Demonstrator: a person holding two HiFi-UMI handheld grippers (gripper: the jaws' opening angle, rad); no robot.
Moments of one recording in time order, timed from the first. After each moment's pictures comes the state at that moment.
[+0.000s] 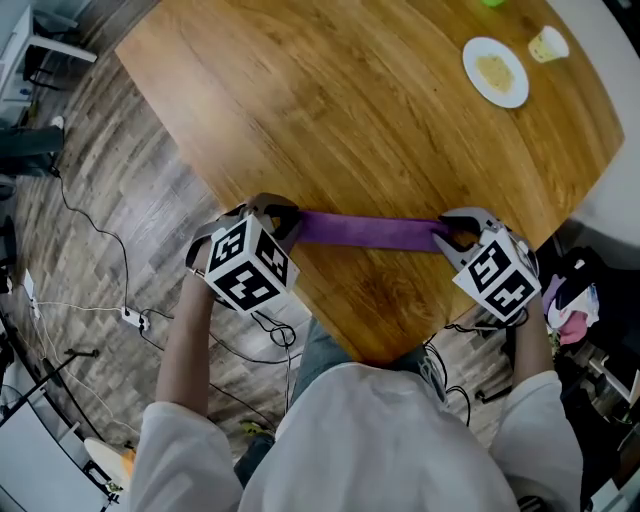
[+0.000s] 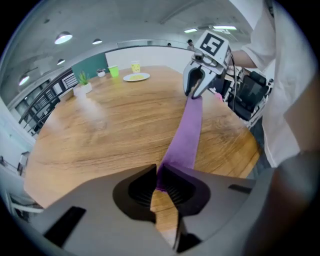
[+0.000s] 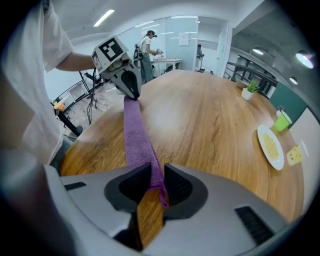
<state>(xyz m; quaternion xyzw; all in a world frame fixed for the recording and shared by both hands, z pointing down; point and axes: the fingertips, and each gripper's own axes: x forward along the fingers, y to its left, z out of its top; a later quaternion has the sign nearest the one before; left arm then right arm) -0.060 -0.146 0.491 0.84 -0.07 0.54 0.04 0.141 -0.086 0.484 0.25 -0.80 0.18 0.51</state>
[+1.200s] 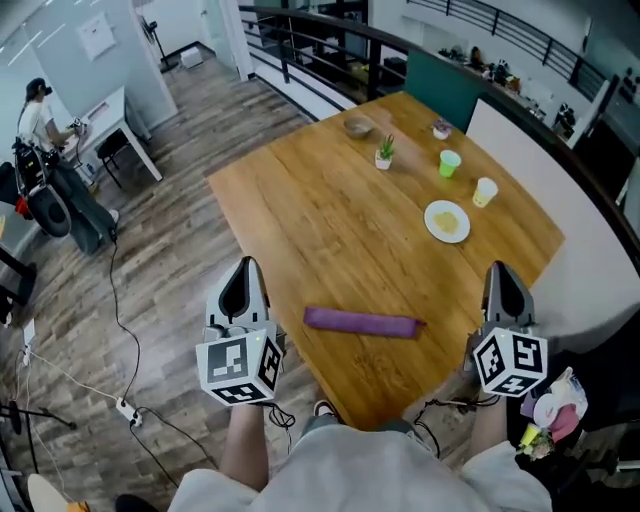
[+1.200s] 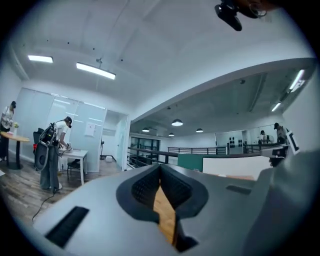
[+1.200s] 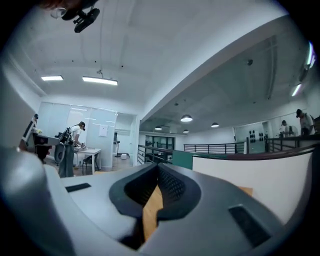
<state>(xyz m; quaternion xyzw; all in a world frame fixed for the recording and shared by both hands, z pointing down) -0.153 -0.136 0.157 0.79 -0.61 -0.01 0.02 0.233 -0.074 0.164 0.72 -0.69 0.00 0.02</state>
